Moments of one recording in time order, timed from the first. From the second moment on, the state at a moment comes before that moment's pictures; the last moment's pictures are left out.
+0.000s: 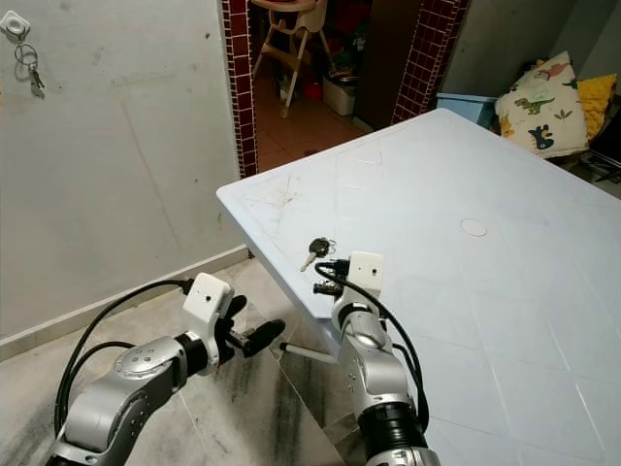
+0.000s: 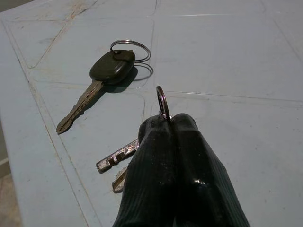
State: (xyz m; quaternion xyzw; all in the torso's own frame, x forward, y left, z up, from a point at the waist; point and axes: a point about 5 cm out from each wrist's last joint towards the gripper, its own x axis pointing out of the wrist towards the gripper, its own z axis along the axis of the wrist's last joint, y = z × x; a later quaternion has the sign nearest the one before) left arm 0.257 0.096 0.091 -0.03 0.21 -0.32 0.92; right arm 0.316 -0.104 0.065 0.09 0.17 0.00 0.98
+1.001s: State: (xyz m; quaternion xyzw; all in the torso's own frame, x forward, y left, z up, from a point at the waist) left arm 0.292 0.139 0.120 0.00 0.08 -0.13 0.99; right arm 0.292 -0.126 0.142 0.07 -0.04 0.12 0.99
